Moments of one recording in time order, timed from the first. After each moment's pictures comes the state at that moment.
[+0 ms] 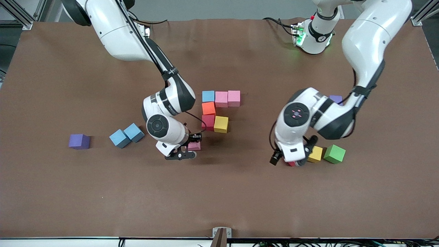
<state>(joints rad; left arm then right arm) 0.15 0.76 -0.75 -1.47 0.68 2.00 -1.62 0.56 0.76 -0.04 -1.43 0.26 2.14 0.36</state>
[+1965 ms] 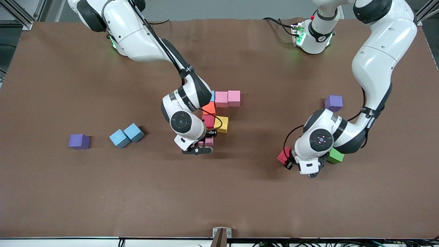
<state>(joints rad) 0.18 0.88 -0.70 -1.49 0.62 2.12 -1.66 0.64 0.84 -0.03 -1.35 0.27 2.13 0.46</state>
